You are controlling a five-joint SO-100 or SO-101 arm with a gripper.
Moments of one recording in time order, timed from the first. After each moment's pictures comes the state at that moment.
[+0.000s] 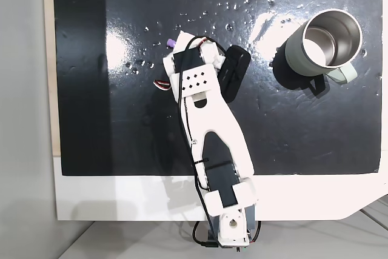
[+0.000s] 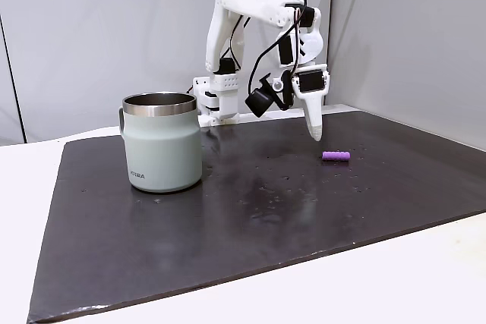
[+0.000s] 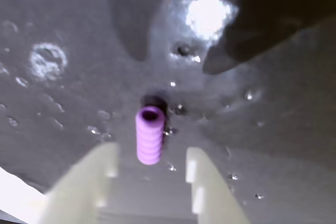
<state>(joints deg) -19.1 75.3 85.9 64.6 39.7</state>
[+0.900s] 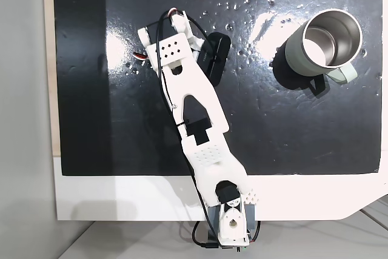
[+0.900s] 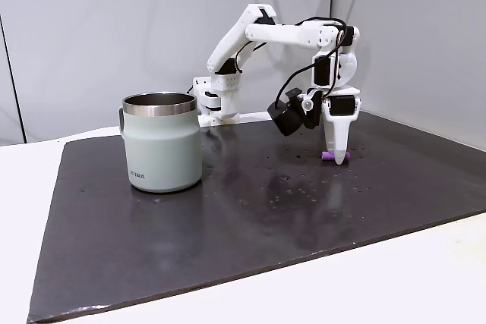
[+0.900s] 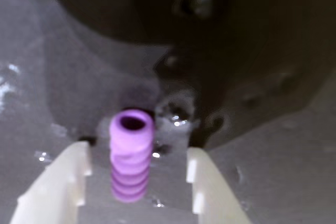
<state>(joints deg) -23.0 41.8 43.1 85.4 40.5</state>
